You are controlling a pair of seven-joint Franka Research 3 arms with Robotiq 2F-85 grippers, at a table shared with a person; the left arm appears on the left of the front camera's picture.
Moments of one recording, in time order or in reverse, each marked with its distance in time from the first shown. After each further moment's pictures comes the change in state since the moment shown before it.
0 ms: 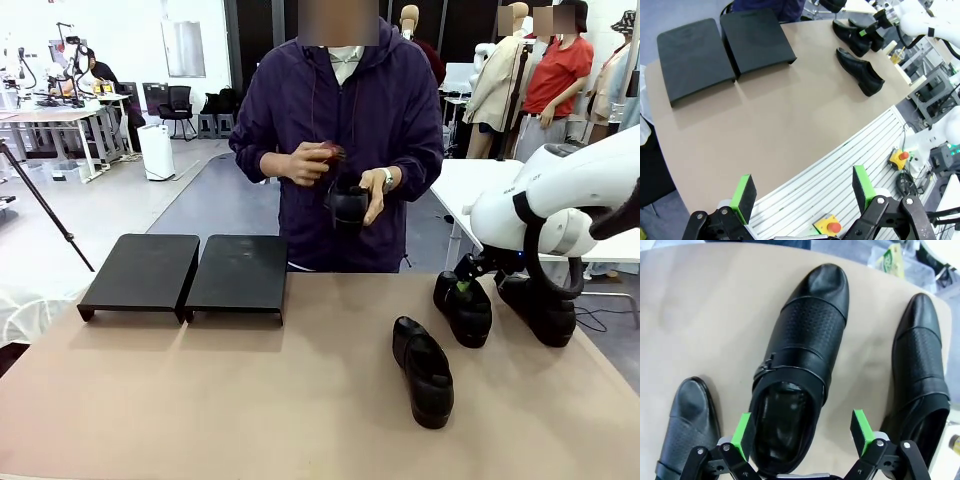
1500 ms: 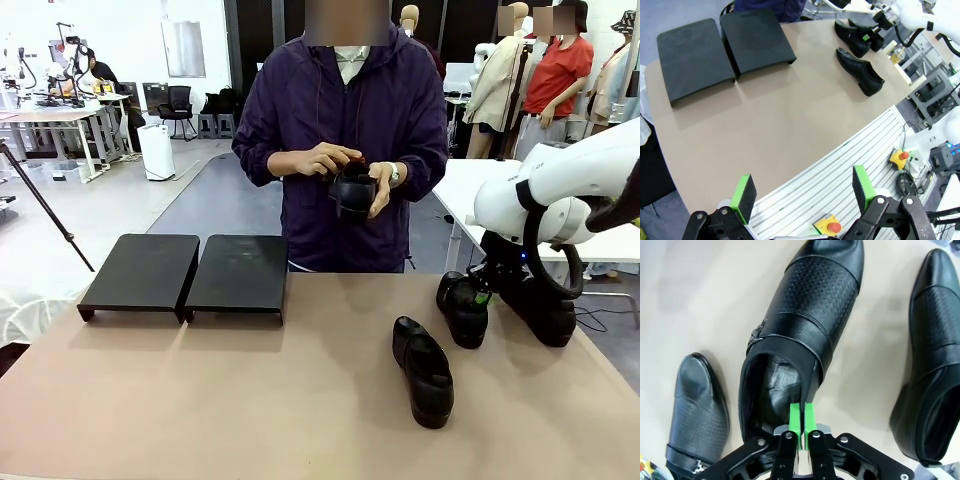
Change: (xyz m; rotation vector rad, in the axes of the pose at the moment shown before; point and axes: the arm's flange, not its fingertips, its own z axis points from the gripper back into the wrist) left arm 0.000 0.000 0.000 0.000 0.000 -0.001; right arm 0.000 -0.006 -0.003 0.069 0.192 -0.083
